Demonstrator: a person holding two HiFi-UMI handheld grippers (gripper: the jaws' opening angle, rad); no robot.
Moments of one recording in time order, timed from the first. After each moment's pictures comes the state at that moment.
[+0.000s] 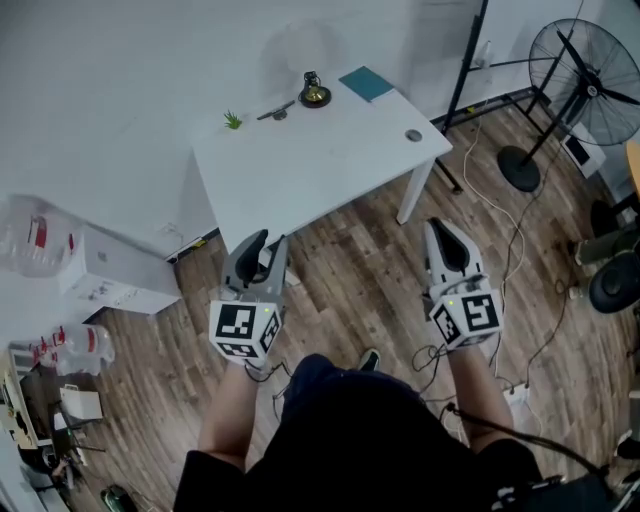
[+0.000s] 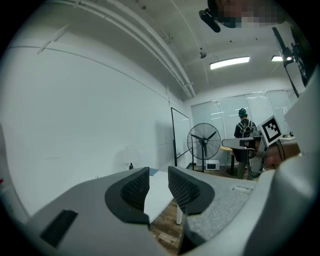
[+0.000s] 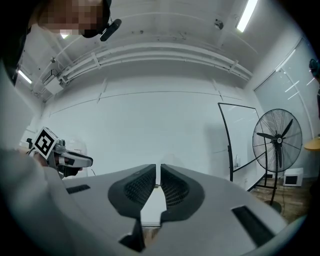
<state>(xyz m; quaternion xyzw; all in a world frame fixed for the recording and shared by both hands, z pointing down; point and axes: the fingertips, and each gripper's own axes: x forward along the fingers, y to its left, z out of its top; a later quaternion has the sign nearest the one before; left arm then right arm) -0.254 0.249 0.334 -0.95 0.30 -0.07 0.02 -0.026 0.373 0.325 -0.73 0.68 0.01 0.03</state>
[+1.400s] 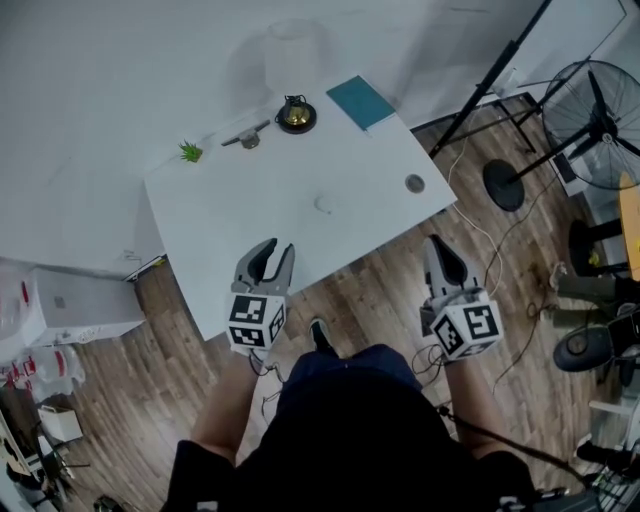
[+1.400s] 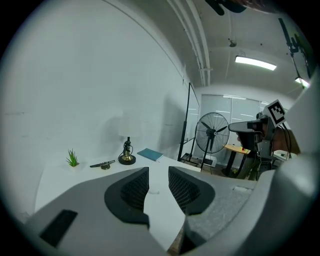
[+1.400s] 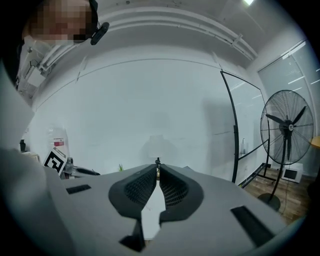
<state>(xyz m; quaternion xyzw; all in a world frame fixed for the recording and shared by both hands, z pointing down) -0.094 -0.035 0.489 -0.95 0.27 -0.14 -0.11 0.122 0.105 0.398 -0.74 0.66 -0.10 -0.03</state>
